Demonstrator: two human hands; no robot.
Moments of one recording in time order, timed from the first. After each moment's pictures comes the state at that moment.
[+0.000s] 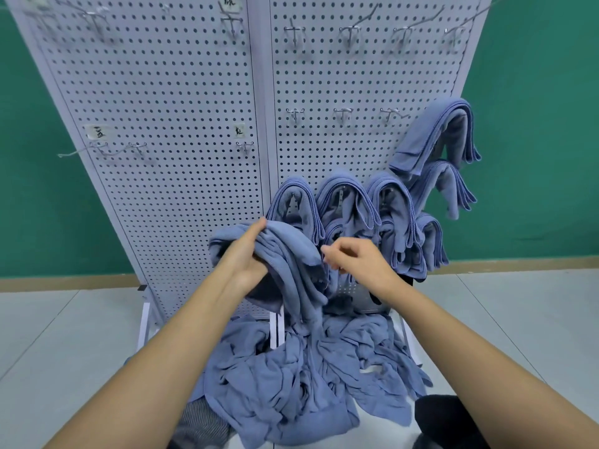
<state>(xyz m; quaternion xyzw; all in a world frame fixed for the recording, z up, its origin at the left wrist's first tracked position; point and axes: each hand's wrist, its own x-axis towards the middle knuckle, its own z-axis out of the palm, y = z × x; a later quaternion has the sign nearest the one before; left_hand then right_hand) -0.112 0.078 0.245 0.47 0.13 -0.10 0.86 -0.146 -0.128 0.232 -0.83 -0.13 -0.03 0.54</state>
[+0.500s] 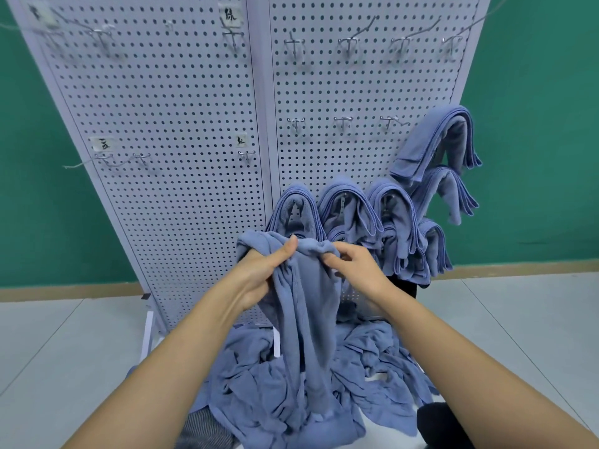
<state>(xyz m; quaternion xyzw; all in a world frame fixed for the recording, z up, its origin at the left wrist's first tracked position) -0.130 0.073 0.246 0.63 -0.03 -0.14 0.76 -0.139 -0.111 0.230 -0.79 -0.08 -0.02 0.61</state>
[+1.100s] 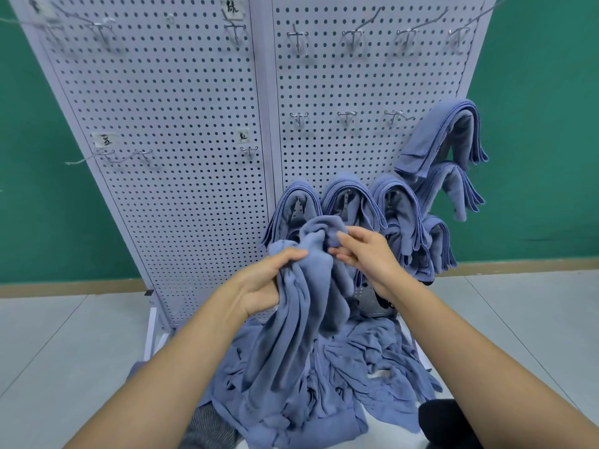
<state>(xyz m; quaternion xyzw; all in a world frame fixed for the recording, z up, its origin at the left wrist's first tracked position) -0.145 0.071 0.250 0.50 0.00 -0.30 0.81 -0.130 -0.116 0.243 -0.69 0.00 -0.02 0.72</state>
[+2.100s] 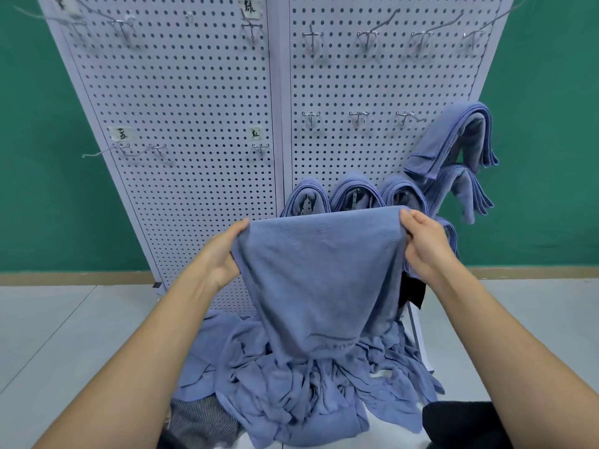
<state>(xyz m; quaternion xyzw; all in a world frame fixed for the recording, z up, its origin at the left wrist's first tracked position) -0.120 0.137 0.254 0.55 0.12 -0.07 0.82 -0.128 -0.167 0.261 -0.57 0.06 -0.12 0.81</state>
